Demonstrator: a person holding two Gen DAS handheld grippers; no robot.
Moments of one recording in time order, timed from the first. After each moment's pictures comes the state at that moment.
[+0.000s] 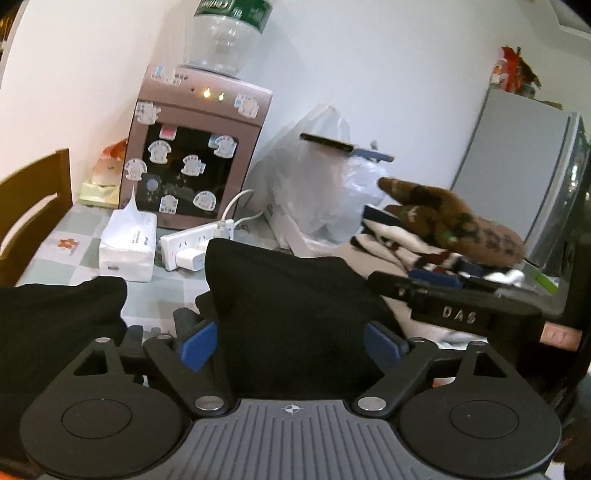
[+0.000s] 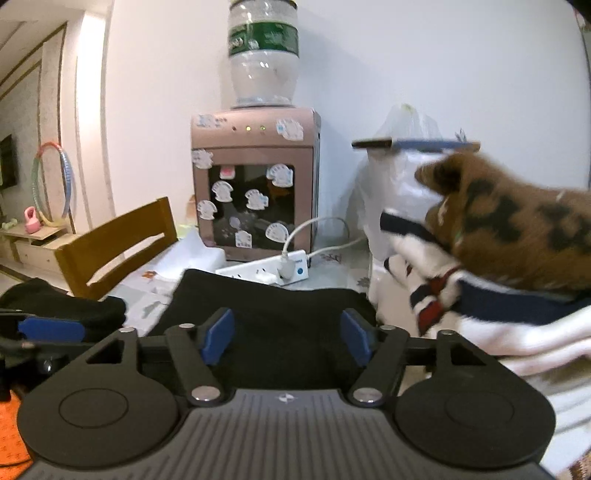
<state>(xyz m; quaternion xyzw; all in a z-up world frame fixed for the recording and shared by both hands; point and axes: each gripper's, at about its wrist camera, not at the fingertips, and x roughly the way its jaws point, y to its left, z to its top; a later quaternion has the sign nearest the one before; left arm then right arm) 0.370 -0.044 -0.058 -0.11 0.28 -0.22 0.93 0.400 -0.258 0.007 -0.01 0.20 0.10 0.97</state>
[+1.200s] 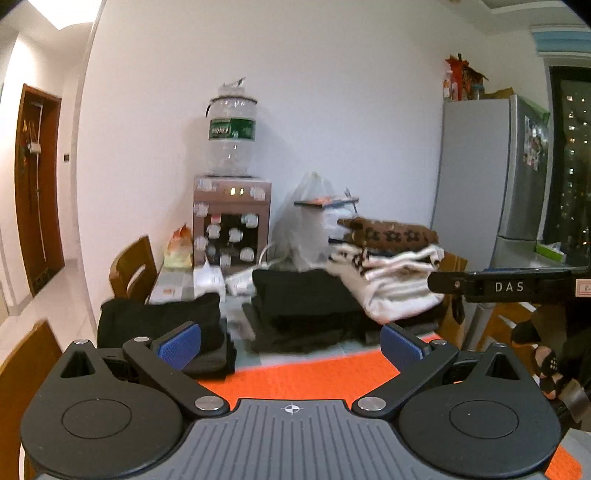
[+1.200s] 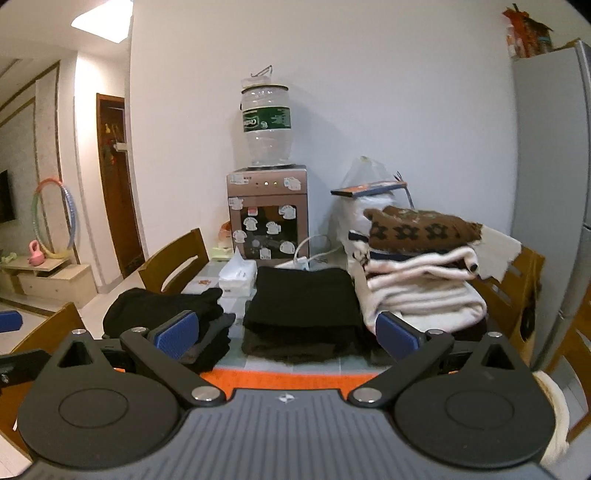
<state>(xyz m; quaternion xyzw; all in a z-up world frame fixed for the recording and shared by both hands) 0.025 0.020 0.077 -0.01 0.19 -0.16 0.97 0.047 -0.228 0.110 0.03 0.18 0.05 0.98</state>
